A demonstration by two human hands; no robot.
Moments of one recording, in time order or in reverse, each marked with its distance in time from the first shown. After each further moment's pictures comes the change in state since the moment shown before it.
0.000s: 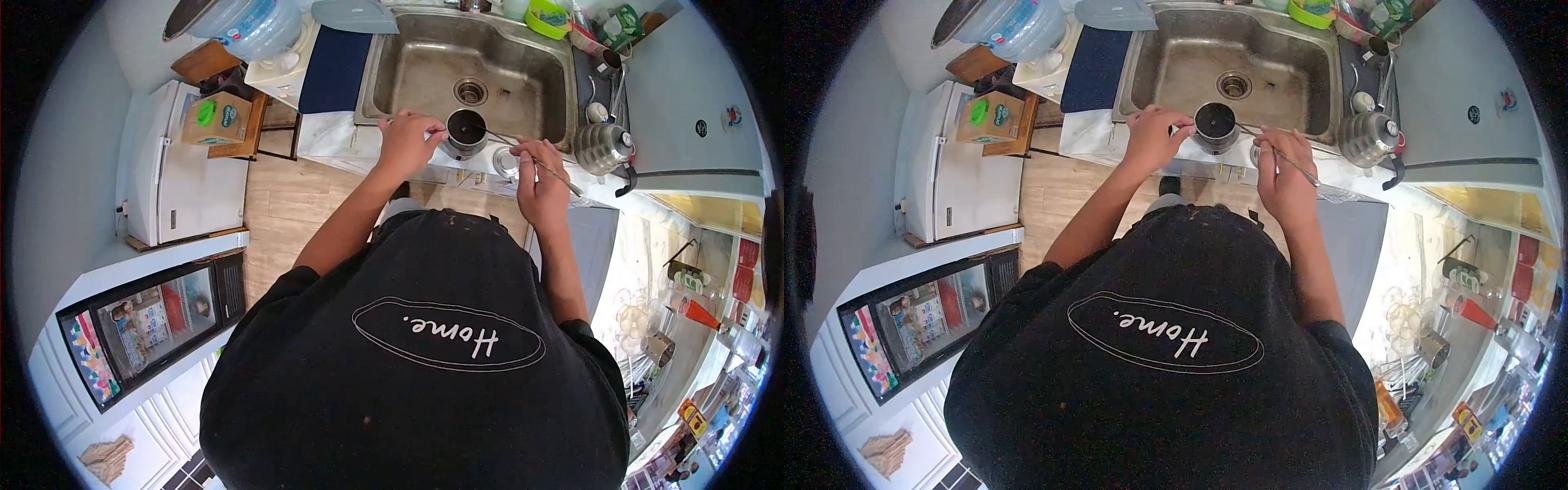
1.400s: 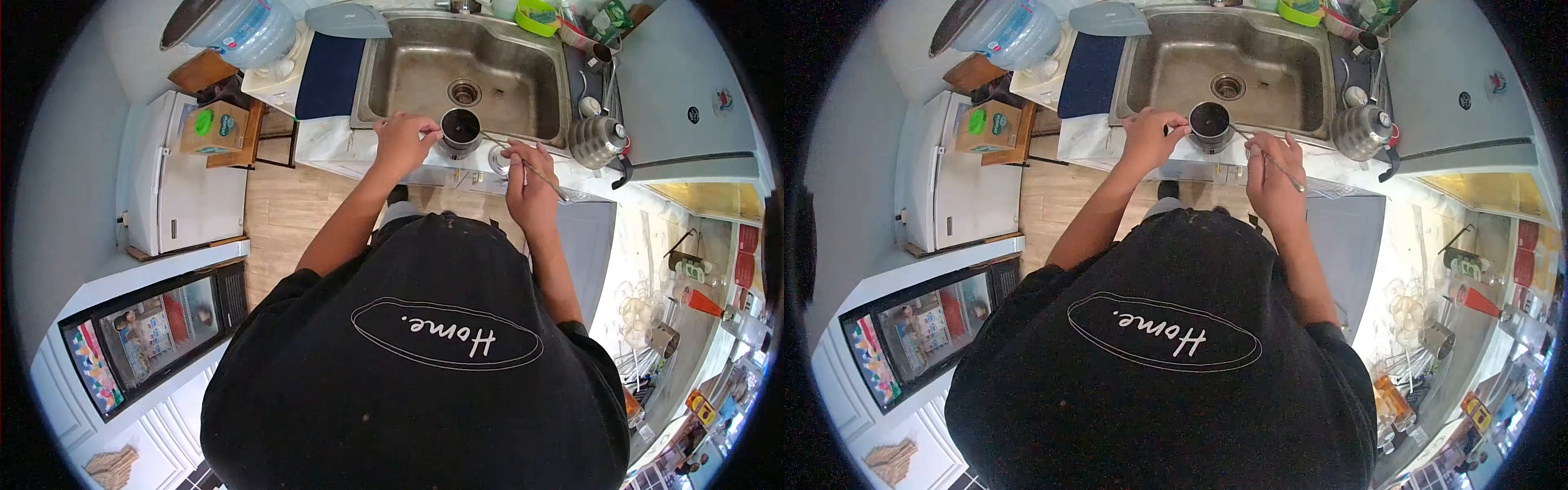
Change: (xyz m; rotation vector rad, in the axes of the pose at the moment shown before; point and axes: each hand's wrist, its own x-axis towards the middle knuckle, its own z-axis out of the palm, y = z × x) left_hand 0.003 0.007 -0.005 0.015 -0.056 -0.066; right_hand -0.015 -0.010 0.006 -0.011 0.029 0.032
